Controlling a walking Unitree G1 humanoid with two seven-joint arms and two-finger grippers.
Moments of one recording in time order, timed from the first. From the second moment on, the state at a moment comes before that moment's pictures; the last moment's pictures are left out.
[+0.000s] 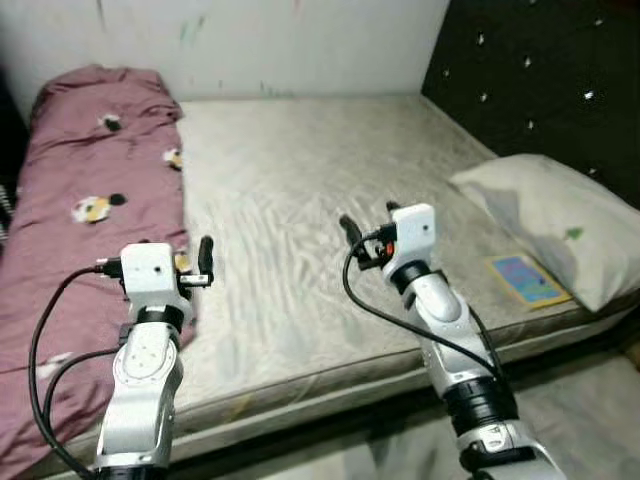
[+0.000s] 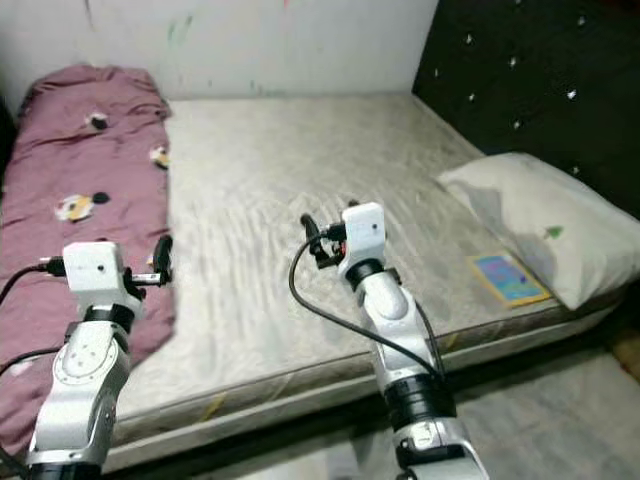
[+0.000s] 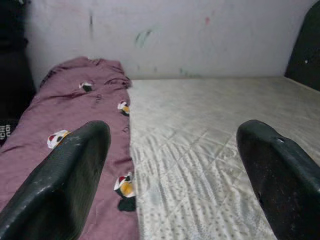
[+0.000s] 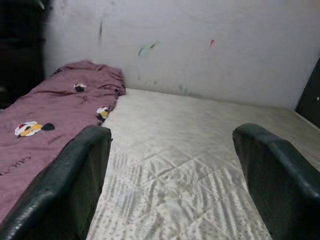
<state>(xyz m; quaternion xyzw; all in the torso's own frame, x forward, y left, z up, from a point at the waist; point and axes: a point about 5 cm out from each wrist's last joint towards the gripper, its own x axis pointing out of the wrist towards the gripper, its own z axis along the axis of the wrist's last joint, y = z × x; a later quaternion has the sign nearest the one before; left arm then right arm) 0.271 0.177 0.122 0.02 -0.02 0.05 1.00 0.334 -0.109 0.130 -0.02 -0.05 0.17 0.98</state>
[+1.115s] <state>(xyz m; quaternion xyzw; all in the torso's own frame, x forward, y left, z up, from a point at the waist) 0.274 0.165 0.123 0.01 -0.02 0.03 1.00 0.332 -0.121 0.122 -0.03 -0.04 0.16 0.99</state>
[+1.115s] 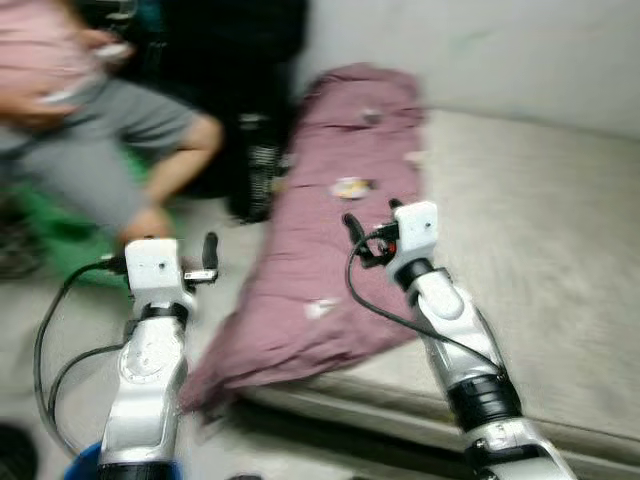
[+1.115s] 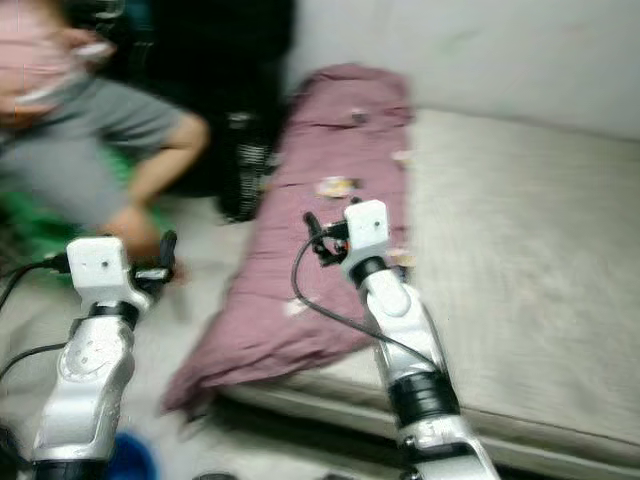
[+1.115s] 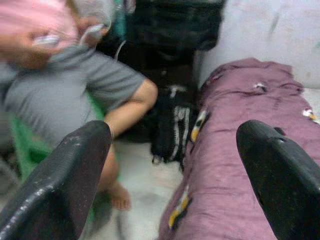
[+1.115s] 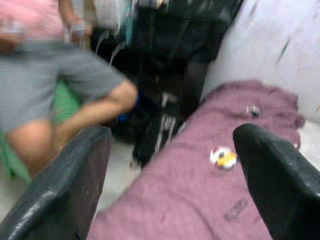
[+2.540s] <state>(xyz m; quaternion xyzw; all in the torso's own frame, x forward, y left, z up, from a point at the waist) 0.269 0.167 0.128 0.01 -0.04 0.03 1.00 0.335 -0.126 0.124 -0.02 -0.04 0.14 0.99</state>
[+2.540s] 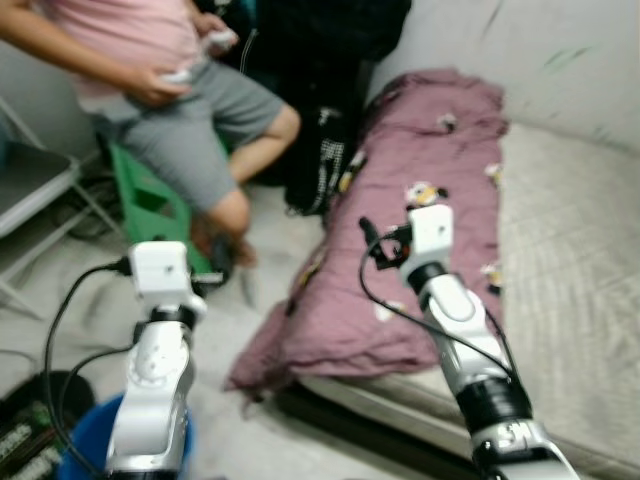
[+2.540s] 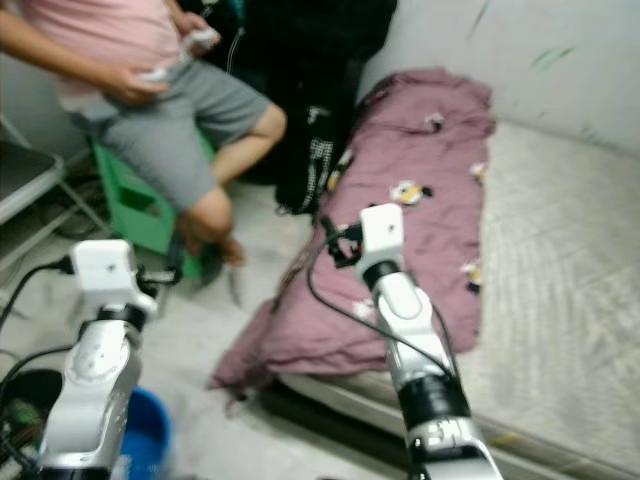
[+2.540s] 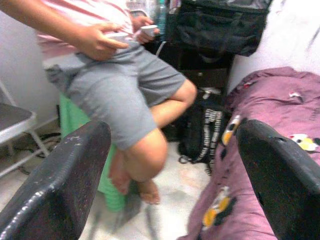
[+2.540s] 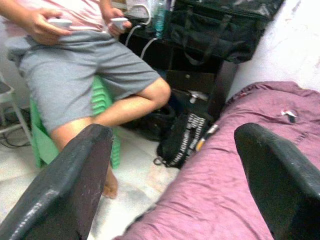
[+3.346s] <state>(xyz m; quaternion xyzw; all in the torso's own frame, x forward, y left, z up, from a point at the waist) 0.269 0.163 0.130 0.01 -0.05 0.01 1.00 0.334 -0.132 0.119 -0.02 -0.02 0.13 0.99</state>
